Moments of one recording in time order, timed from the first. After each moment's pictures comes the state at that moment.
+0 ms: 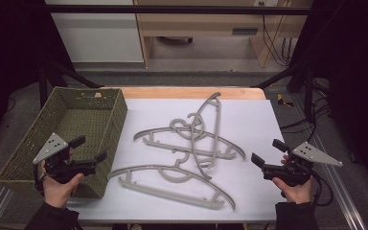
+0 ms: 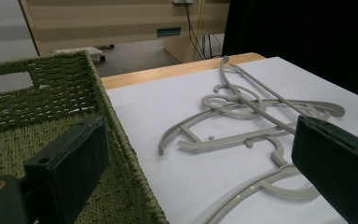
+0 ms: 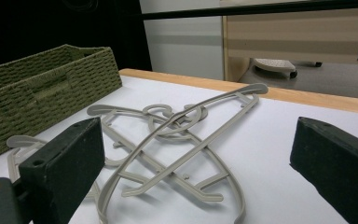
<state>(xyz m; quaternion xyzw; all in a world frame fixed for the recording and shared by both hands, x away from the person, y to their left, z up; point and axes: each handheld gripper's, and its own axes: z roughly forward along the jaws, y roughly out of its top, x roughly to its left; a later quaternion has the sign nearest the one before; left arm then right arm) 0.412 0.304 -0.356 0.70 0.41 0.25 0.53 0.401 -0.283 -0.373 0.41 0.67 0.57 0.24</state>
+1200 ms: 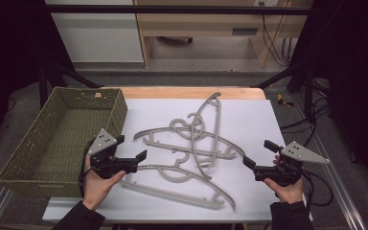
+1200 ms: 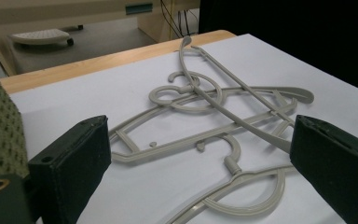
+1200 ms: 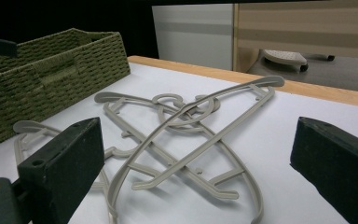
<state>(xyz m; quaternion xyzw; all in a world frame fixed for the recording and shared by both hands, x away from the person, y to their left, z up) 0.432 0.203 -0.362 0.75 0.39 0.21 0.50 0.405 -0.265 -0.377 0.40 0.69 0.55 0.24</state>
